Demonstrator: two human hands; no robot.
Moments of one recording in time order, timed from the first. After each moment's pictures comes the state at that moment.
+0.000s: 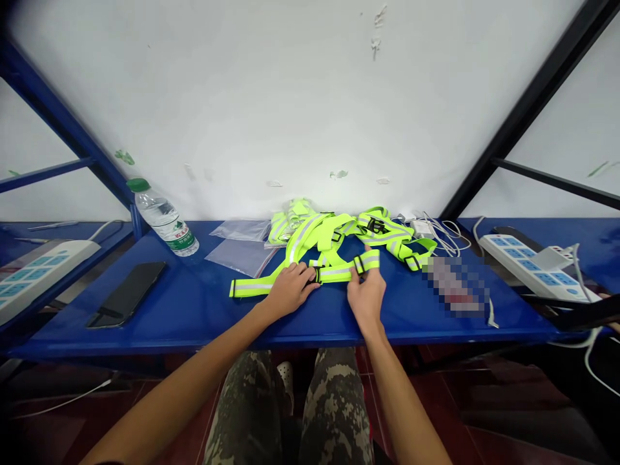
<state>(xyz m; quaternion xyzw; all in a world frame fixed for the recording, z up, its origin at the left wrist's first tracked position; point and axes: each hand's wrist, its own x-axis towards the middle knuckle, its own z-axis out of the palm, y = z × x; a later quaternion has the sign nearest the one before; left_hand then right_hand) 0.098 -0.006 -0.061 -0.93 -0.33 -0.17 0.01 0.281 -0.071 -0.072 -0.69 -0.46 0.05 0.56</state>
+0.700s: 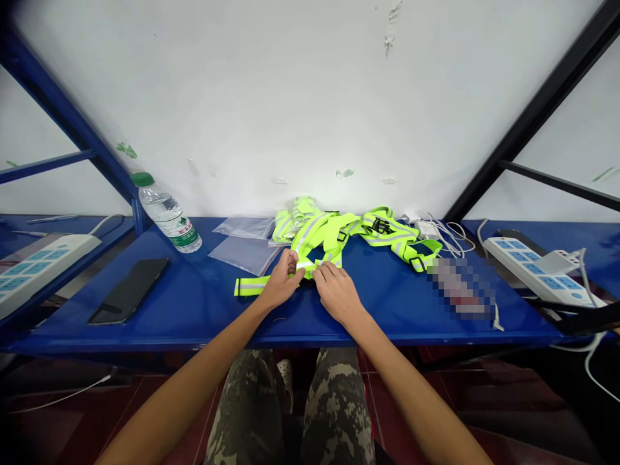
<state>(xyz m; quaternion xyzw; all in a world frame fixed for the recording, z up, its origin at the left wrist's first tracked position) 0.084 0.010 -0.064 -0.74 -0.37 -0.40 -0.39 0.241 -0.060 -0.058 -0.56 -0.80 -0.16 0.12</state>
